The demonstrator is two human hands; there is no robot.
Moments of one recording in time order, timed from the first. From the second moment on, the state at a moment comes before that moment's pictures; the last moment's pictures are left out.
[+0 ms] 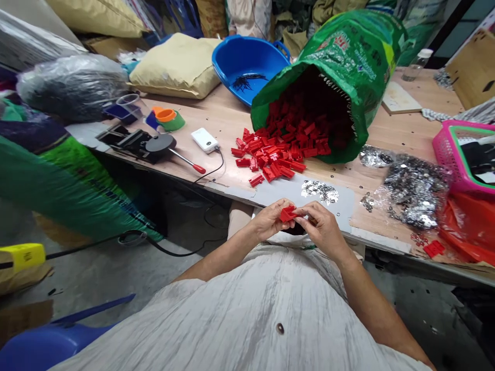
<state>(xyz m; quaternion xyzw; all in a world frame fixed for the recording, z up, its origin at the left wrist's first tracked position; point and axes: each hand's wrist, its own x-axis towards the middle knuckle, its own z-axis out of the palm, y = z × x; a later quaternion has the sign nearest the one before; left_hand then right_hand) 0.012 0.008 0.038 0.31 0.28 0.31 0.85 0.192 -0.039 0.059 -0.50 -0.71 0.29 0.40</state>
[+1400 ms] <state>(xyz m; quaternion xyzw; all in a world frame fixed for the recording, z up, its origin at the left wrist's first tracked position) 0.015 0.005 0.027 0.49 0.38 0.42 0.66 0.348 -0.053 0.005 -0.84 -0.50 -0.05 0.18</state>
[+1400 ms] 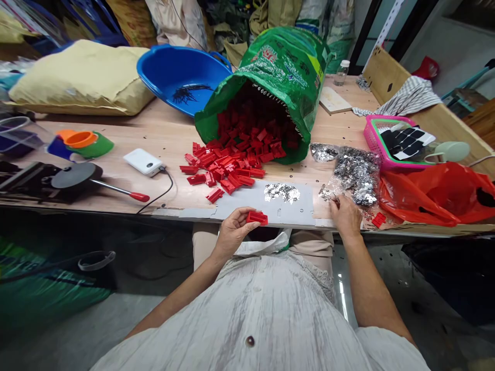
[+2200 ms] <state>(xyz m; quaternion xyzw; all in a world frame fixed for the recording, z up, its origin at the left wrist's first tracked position) 0.016 -0.013 0.041 0.70 0.39 0.43 0.42 0.204 -0.045 0.053 -0.54 -0.74 0.17 0.36</state>
